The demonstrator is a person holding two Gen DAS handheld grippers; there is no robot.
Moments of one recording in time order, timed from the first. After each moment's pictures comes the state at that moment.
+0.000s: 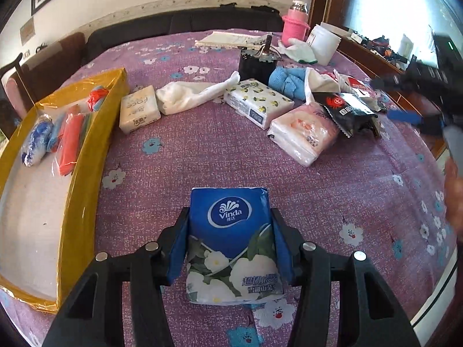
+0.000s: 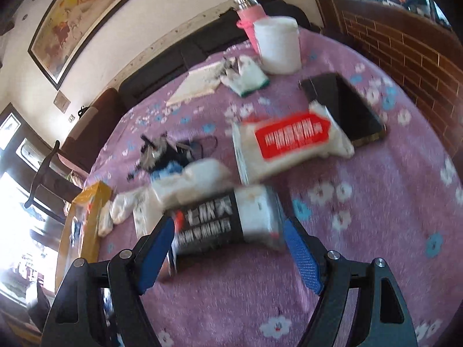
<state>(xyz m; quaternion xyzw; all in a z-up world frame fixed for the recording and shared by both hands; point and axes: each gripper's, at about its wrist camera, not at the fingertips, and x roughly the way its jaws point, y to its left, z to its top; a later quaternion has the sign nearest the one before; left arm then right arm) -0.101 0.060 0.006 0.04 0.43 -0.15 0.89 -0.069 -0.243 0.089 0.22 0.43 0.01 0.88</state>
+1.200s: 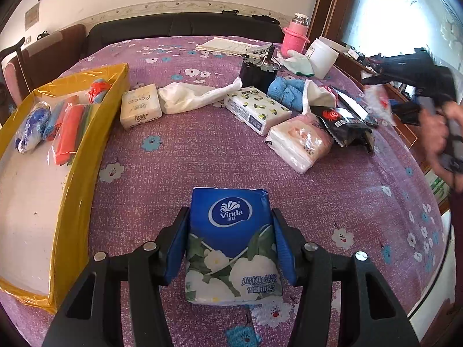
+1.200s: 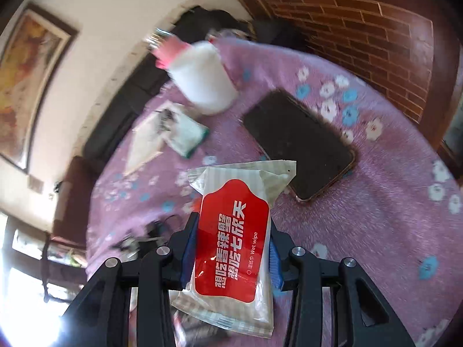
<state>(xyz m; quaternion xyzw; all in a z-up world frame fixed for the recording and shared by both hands) -0.099 0.072 0.006 -0.01 0.42 -0.17 0.89 -0.032 -0.313 0.103 0.37 0.40 -0.10 0.83</state>
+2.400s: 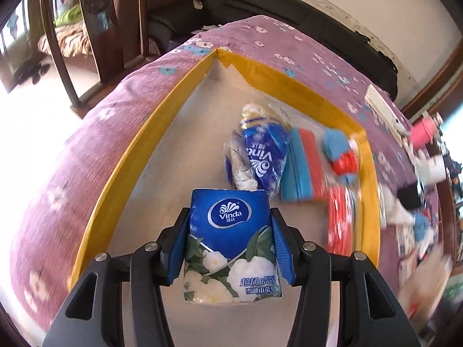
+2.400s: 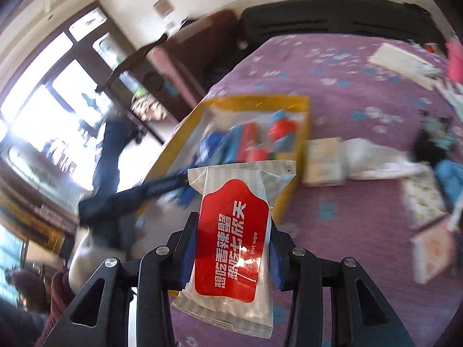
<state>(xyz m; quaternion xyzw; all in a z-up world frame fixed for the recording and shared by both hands) 0.017 0.325 0.026 -0.18 0.51 0.04 0.84 -0.045 0.095 0.106 0.08 0.49 0.29 0.82</state>
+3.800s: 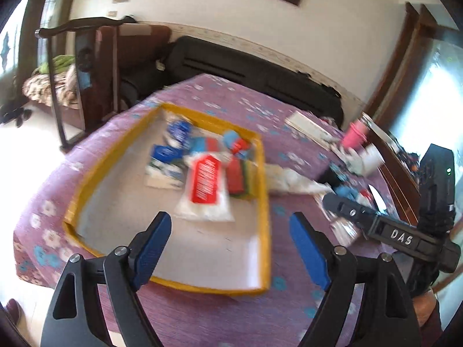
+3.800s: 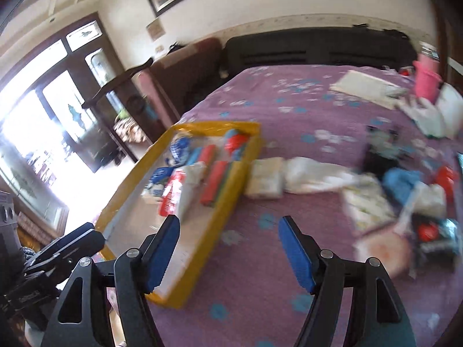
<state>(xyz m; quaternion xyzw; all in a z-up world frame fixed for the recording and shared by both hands) -0.138 0.240 0.094 -0.16 0.35 -0.04 0.92 -0.071 0.019 0.115 0.07 0.41 0.22 0.88</state>
